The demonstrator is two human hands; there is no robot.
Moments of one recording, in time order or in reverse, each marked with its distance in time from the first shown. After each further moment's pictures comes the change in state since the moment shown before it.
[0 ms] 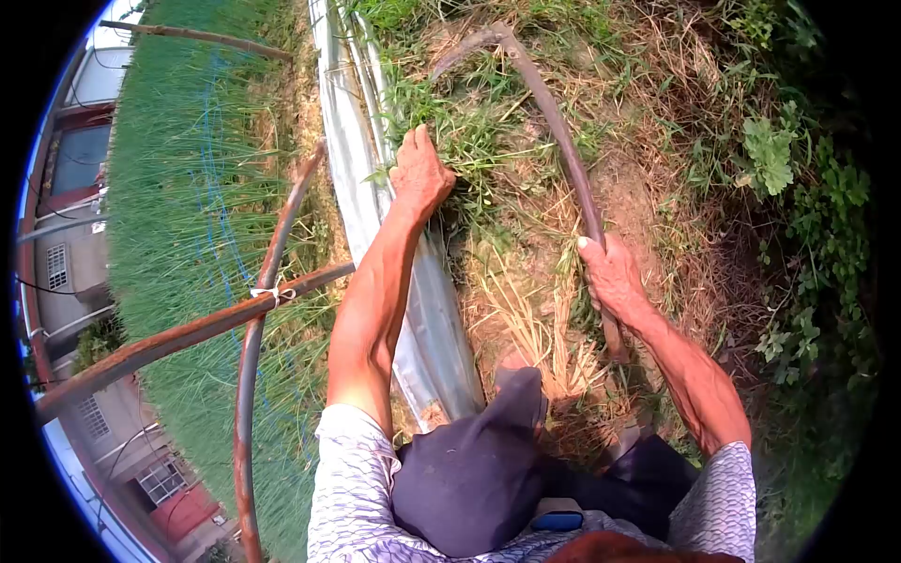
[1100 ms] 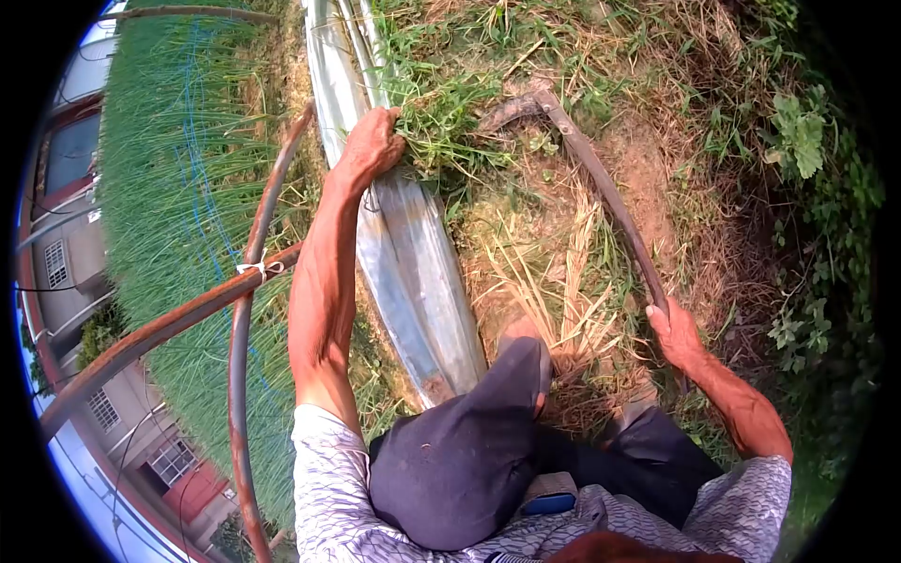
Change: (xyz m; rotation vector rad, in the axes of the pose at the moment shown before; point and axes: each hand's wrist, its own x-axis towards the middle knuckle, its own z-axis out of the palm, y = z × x) left_hand 0.005 -0.057 -0.056 -0.099 -0.352 0.195; right_hand -0.104 0.088 -0.091 -0.533 -0.040 0.003
